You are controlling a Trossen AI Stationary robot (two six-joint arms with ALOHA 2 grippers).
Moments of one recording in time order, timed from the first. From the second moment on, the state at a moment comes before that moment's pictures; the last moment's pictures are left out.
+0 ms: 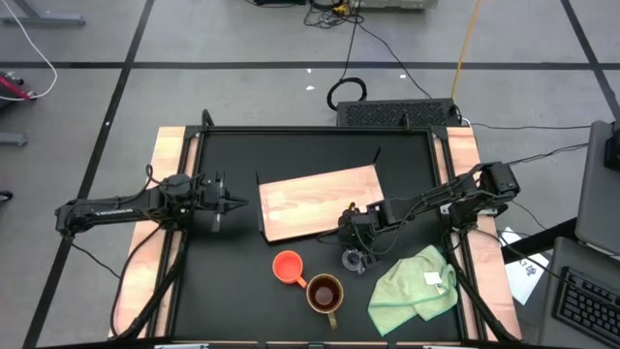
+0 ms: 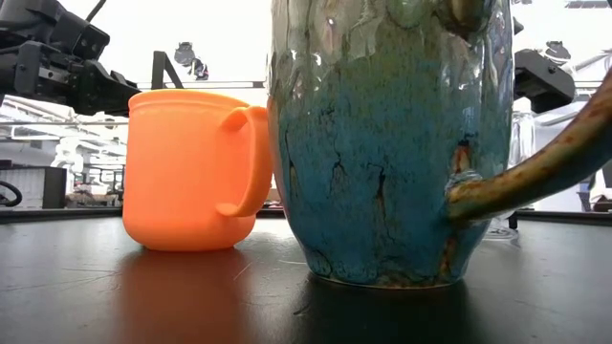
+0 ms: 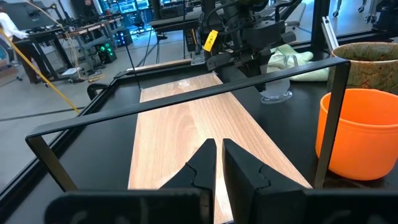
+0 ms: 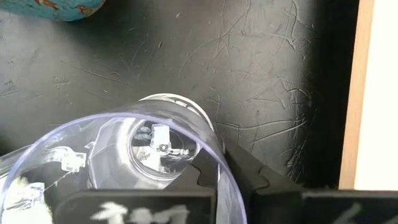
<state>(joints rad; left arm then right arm) 0.20 0.25 0.09 0.00 0.20 0.20 0.18 1.66 0.96 -0.48 -0.13 -0.09</state>
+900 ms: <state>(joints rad) 0.20 0.25 0.09 0.00 0.20 0.20 0.18 1.66 1.12 -0.69 -0.13 -0.09</state>
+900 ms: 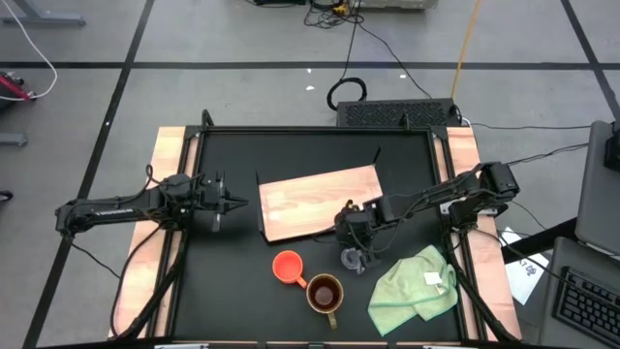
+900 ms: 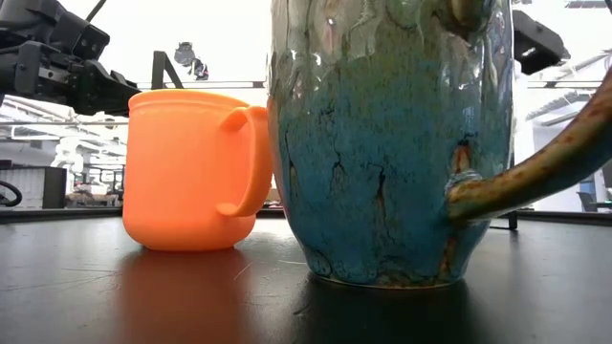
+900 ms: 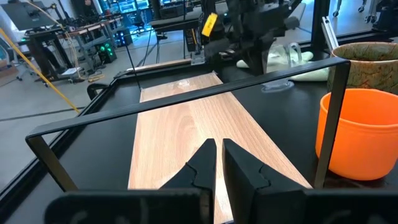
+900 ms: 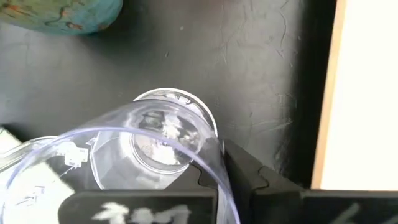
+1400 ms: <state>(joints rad) 0.20 0.25 0.09 0.00 0.20 0.20 0.18 1.66 1.24 -0.79 -0.13 -0.10</state>
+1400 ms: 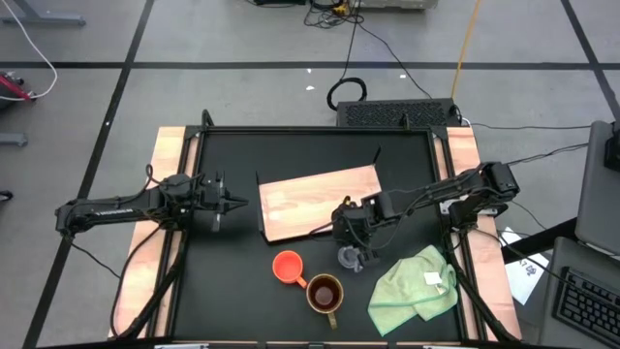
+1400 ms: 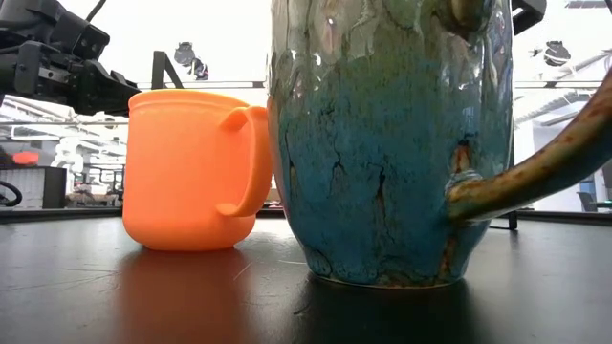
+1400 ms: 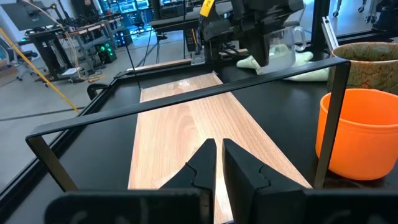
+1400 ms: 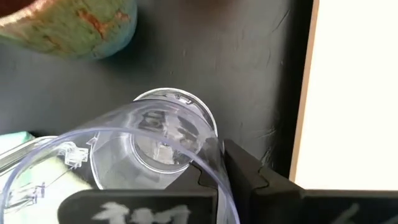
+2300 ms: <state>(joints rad) 0.20 0.25 0.09 0.00 0.20 0.20 0.18 1.66 1.27 -0.88 -0.05 -0.09</state>
